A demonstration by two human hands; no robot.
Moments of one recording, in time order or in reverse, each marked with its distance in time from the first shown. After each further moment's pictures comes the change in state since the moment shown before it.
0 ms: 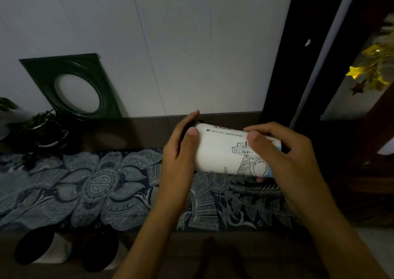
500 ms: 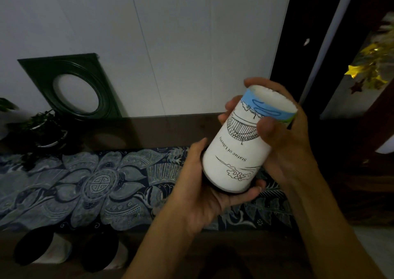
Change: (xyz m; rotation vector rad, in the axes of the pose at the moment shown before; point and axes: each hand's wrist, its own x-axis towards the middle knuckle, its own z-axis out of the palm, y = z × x) left_hand -0.021 0.007 0.019 -0.706 -0.271 -0.847; right_hand 0.037 -0.011 0.010 0.506 -0.209 -0.178
